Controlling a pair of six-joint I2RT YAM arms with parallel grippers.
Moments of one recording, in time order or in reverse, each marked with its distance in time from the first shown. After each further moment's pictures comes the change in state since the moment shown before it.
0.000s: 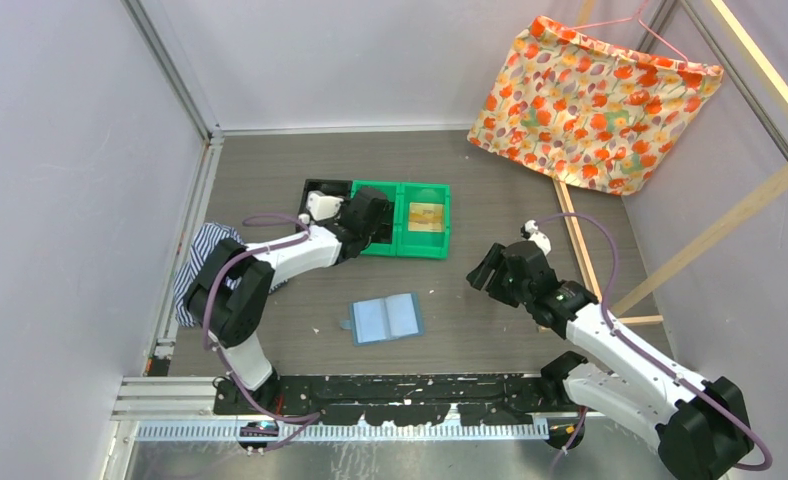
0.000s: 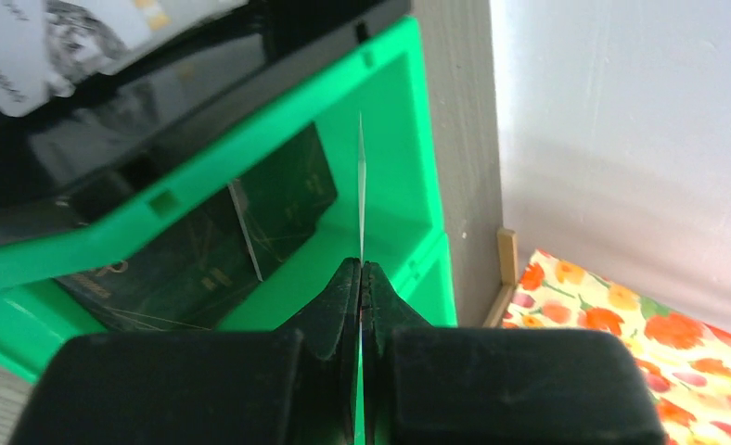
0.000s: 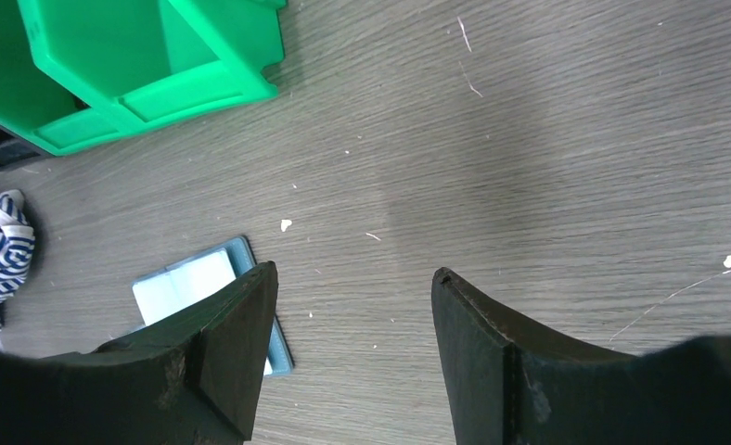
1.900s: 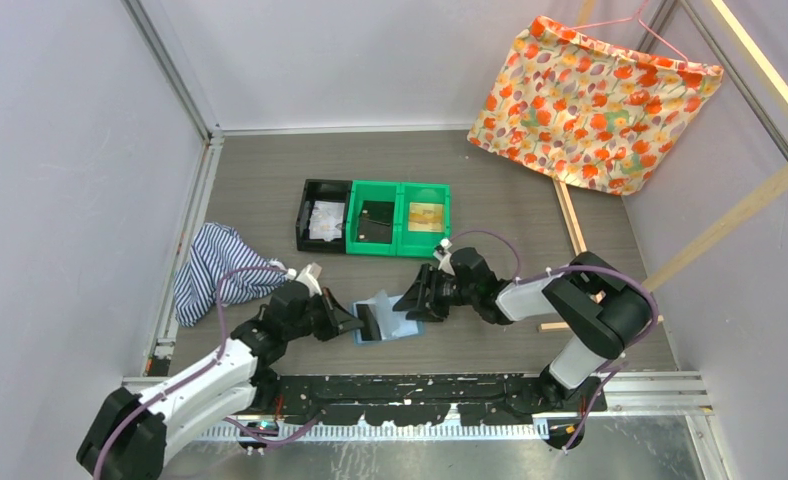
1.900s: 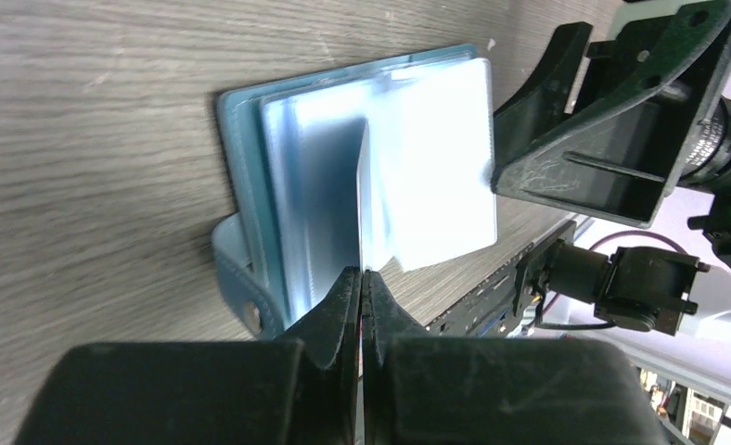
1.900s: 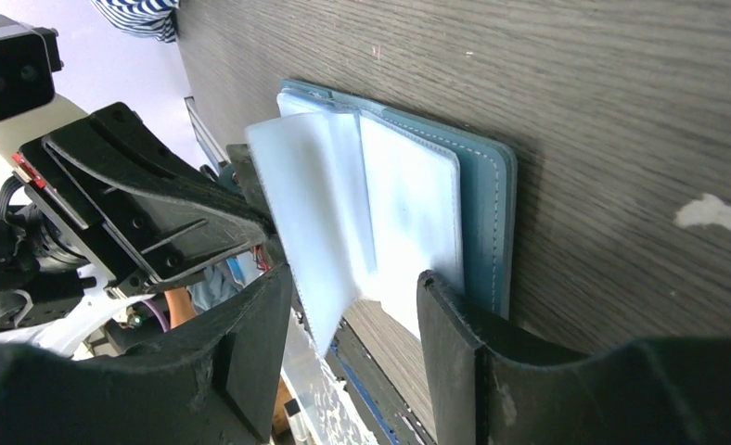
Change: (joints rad) left arm 0.056 -0.938 -0.913 0.048 0.901 0.694; right arm 0.169 0.761 -0.063 0.966 -0.680 0.225
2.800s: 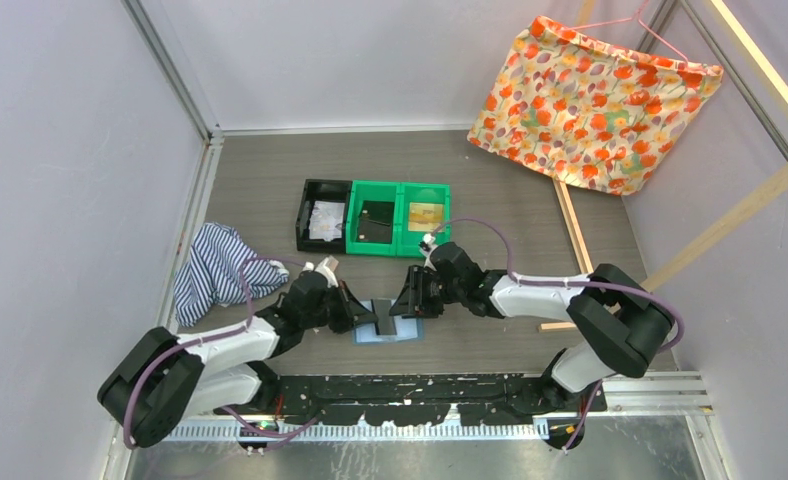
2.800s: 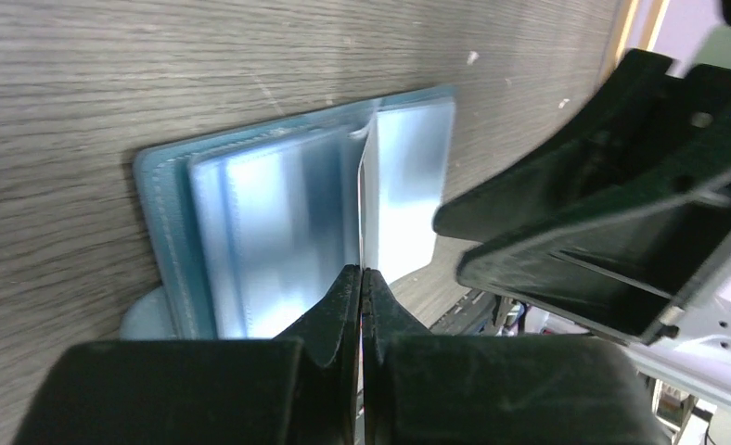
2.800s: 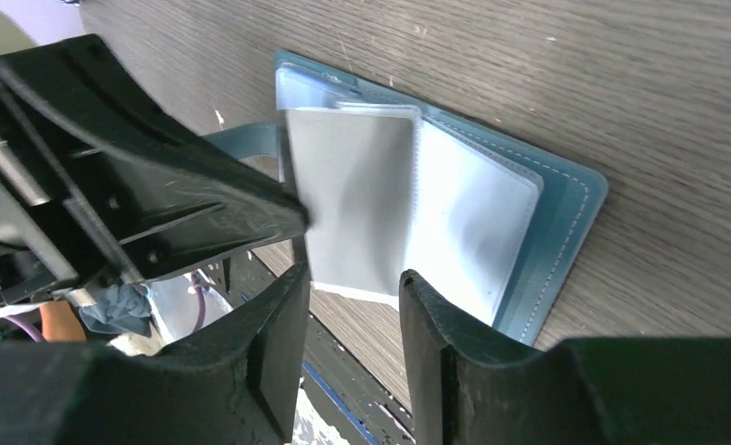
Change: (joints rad) left arm -0.060 0.350 0.066 0.245 0.000 -0.067; right arm 0.122 -0.118 0.172 -0.412 0.177 -0.180
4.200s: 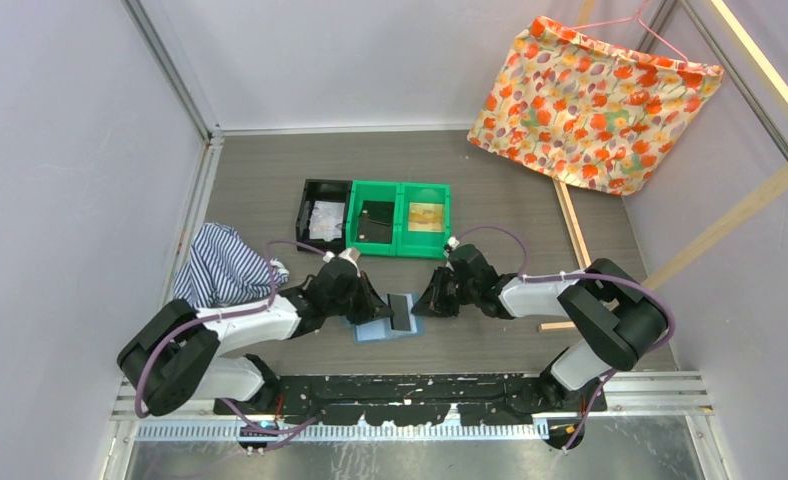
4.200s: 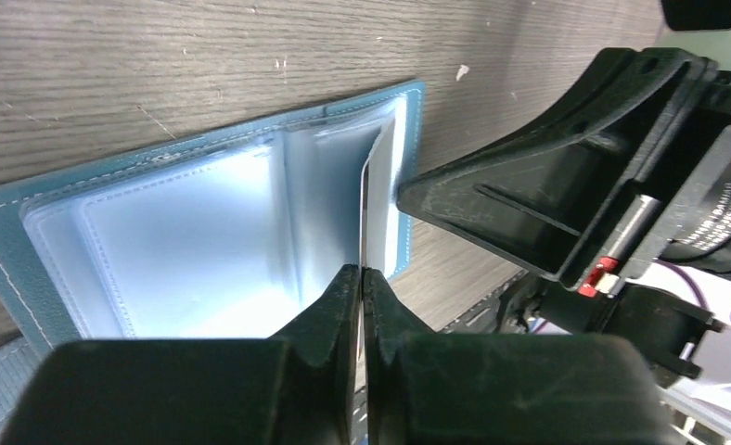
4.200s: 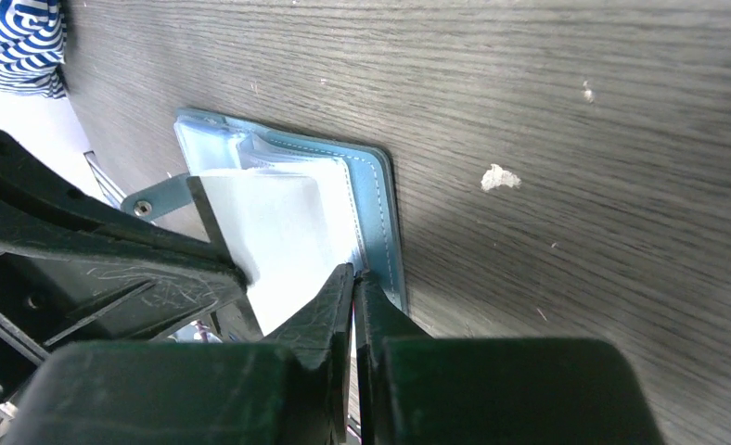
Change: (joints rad) left arm -0.132 0.171 0.235 -0.163 -0.116 -0.024; right arm -0.124 0.036 -0.121 0.097 -0.005 0.072
